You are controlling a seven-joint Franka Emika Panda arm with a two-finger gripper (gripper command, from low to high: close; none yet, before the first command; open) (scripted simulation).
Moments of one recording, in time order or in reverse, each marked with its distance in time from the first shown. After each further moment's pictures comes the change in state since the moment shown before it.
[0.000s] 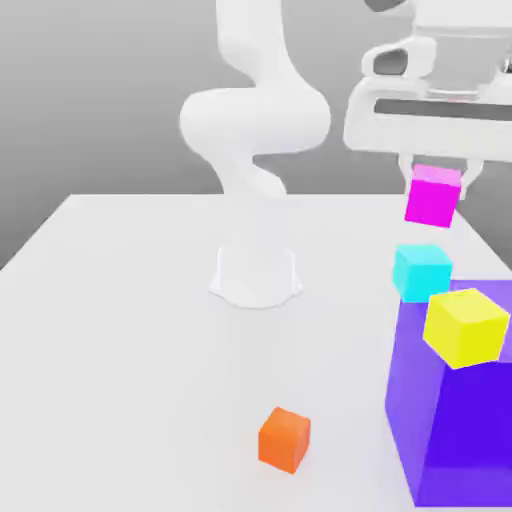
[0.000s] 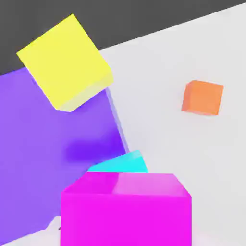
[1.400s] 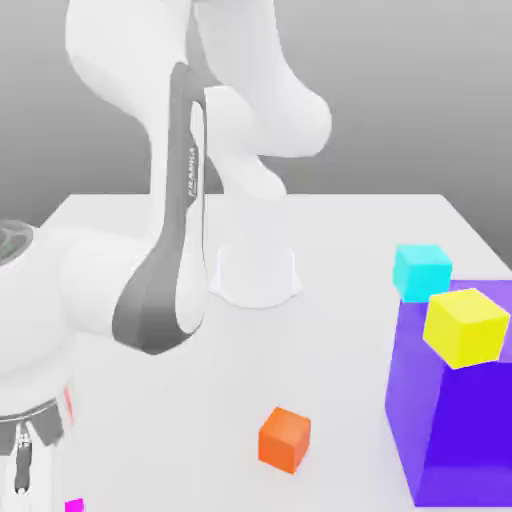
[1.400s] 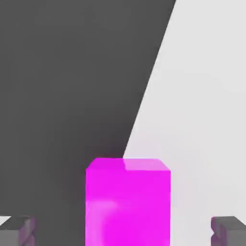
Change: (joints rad) arm -0.502 1.012 -0.341 0.455 -0.139 0.542 0.206
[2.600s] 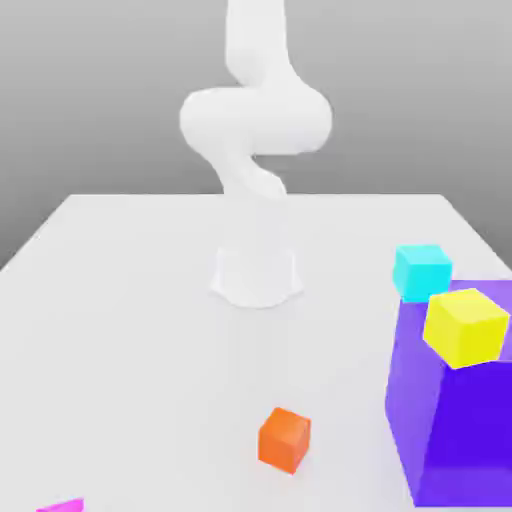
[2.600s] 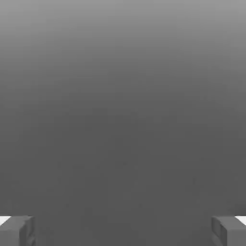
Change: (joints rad) arm 0.297 -1.296 0.035 -0.196 -0.034 -0.360 -0.792
